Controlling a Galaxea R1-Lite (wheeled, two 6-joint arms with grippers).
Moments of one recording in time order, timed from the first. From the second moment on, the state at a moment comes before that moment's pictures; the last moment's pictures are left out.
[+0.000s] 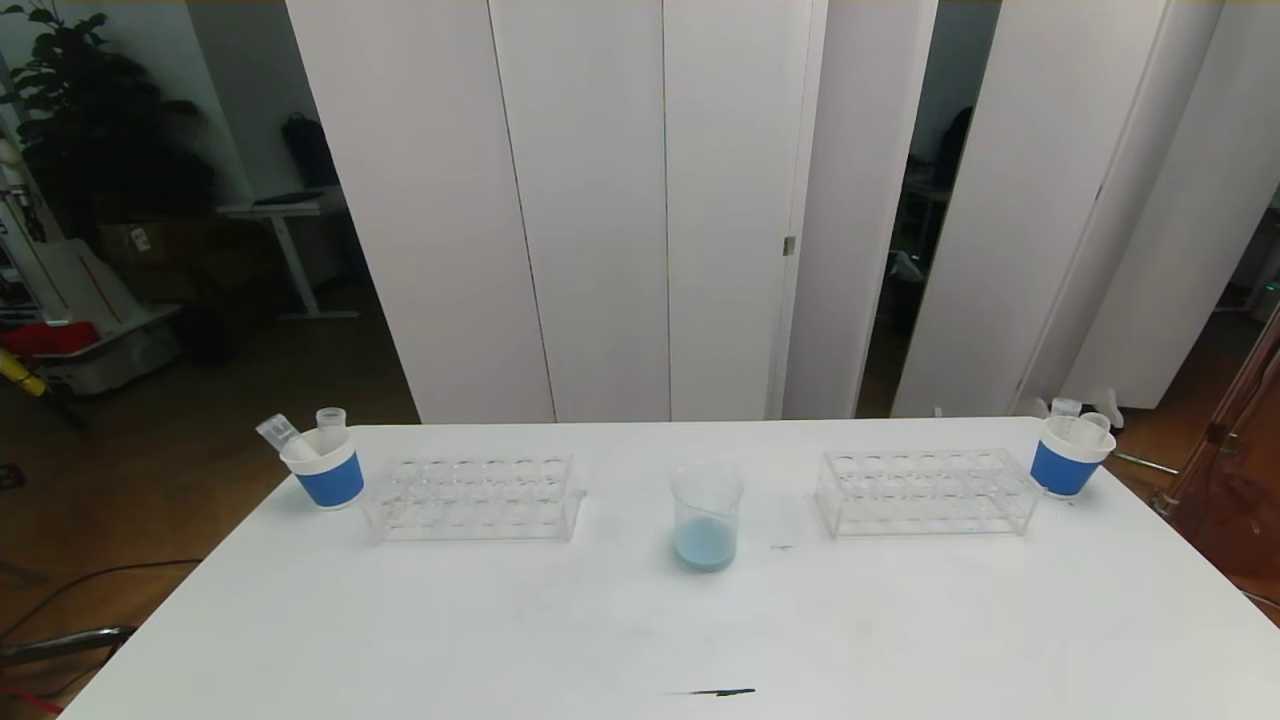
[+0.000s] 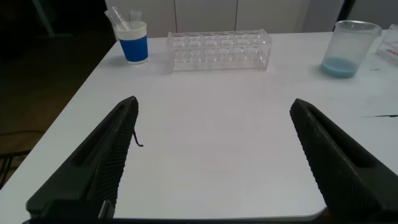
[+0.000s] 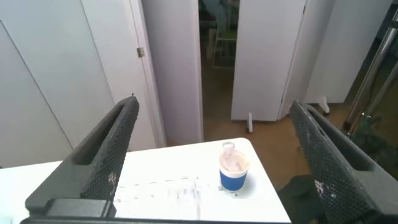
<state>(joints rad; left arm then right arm) 0.00 0.00 0.00 0.00 0.00 0.01 -0.22 1.20 -0.81 -0.47 0.07 0.07</state>
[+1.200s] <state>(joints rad) 0.00 0.00 0.00 0.00 0.00 0.01 0.00 0.17 -0.11 0.00 -0.02 0.06</state>
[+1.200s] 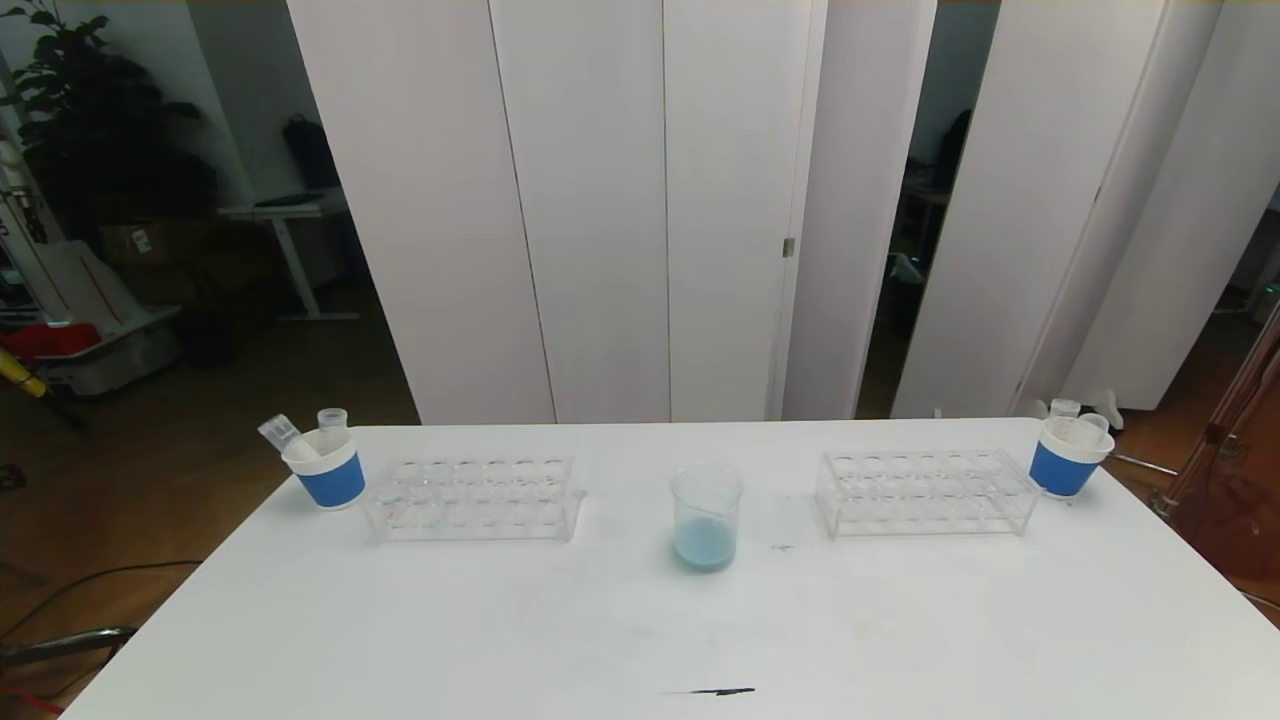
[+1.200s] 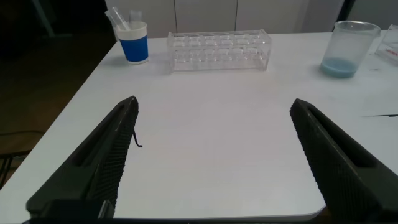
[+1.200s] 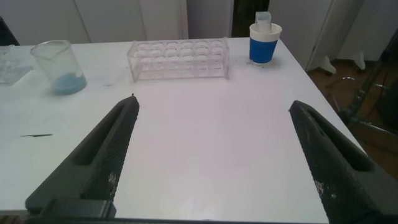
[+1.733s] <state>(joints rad) 0.00 0.00 0.00 0.00 0.00 0.01 0.00 0.05 -0.04 0.07 0.00 0.02</state>
